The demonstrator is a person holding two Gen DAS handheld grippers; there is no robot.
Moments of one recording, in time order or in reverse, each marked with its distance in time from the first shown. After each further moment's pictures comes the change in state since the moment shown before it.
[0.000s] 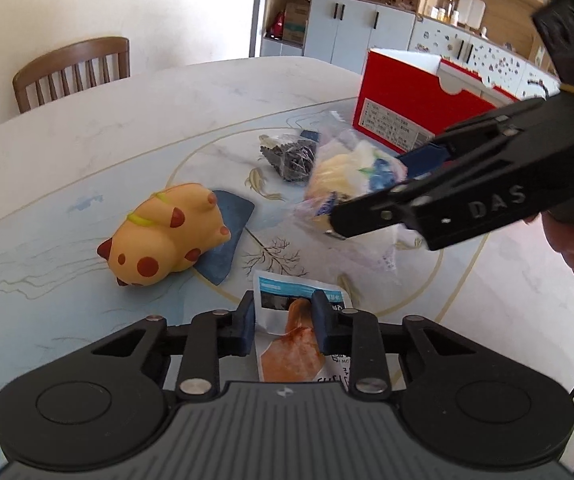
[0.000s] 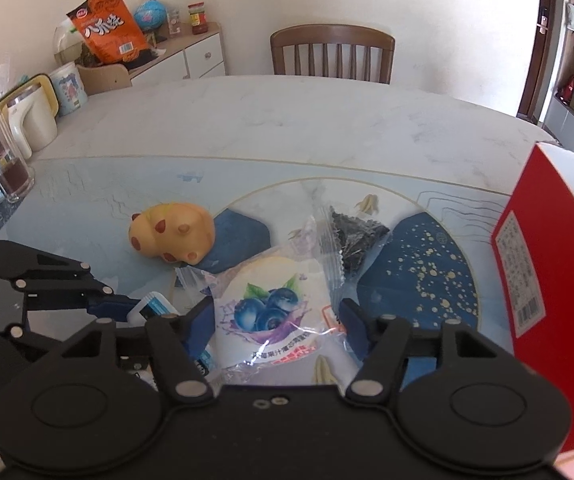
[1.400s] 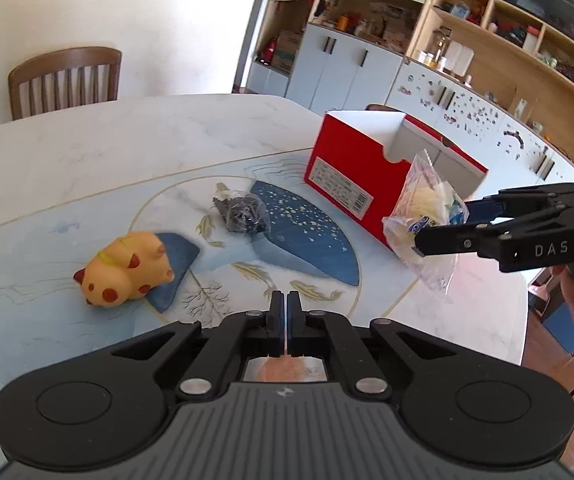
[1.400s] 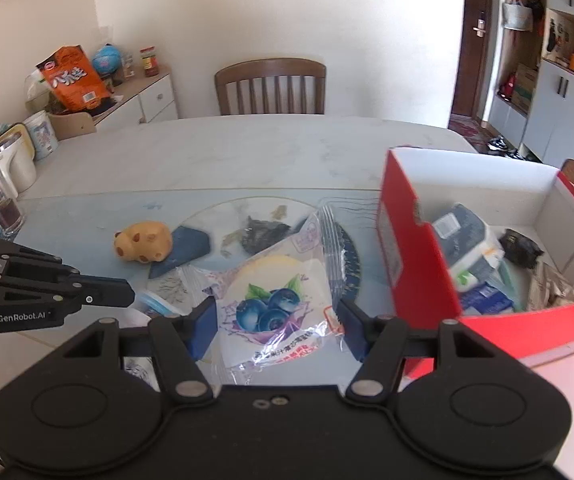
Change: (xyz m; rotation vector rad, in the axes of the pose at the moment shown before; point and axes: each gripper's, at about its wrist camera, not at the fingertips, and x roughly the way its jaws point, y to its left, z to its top) left arm -0.052 -0.030 0.023 -0.094 -0.076 -0.107; right arm -0.108 -0.032 -0.033 0.106 -0.088 -0.121
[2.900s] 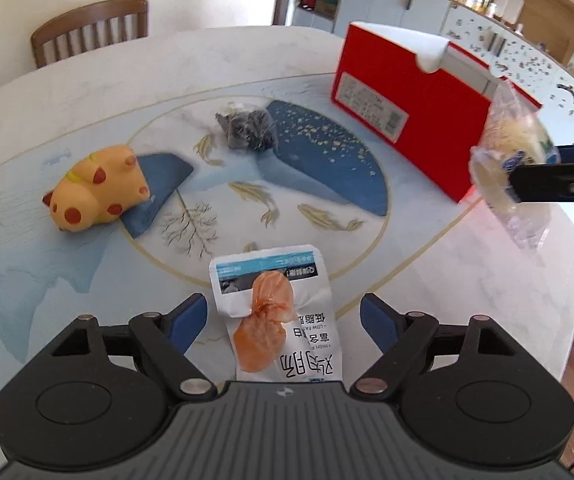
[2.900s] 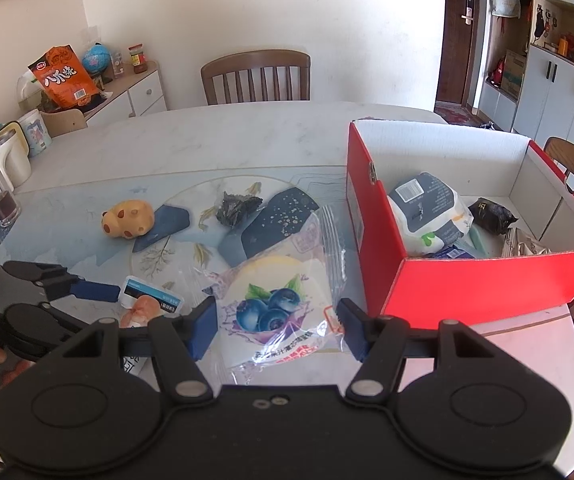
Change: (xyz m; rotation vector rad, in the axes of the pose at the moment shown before) left arm 0.054 -0.034 -0.031 -0.020 0.175 0.190; right arm -0.020 -0.027 -0.026 0.024 0.023 -0.007
